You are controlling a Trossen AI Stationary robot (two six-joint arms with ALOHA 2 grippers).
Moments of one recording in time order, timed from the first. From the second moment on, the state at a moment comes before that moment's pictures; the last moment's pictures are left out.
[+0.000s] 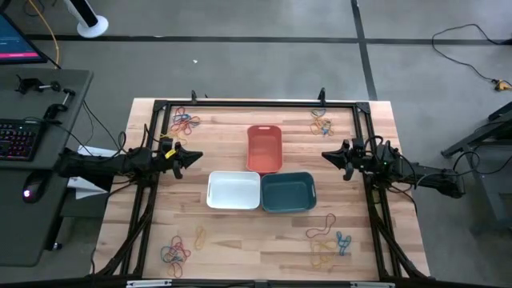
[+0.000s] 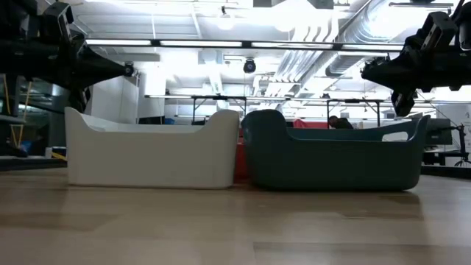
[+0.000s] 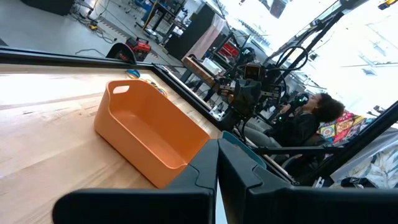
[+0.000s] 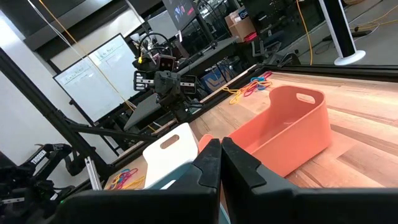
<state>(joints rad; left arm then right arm) -0.04 0.10 0.01 0.08 -0.33 -0.65 -0.18 0.01 0.01 0.00 0.01 0.54</state>
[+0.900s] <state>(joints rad) -0.04 0.10 0.01 0.08 -0.33 -0.65 -0.21 0.43 0.27 0.19 0.37 0.83</state>
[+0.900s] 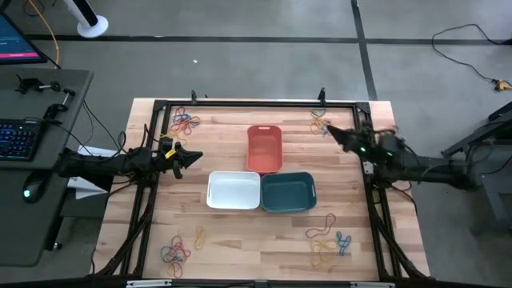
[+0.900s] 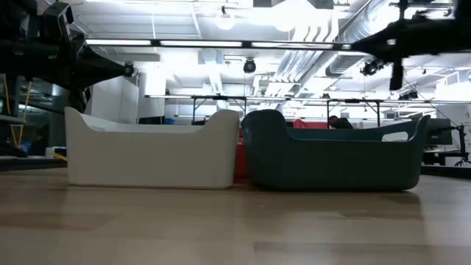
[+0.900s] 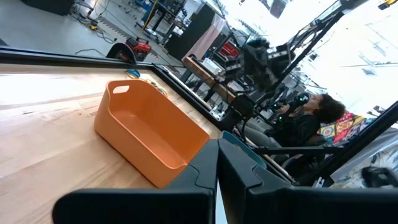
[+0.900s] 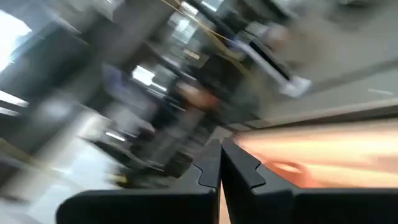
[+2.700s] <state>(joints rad) -0.04 0.10 0.01 0.08 -0.33 -0.65 -0.85 1.92 1.21 -0.76 0.00 0.38</state>
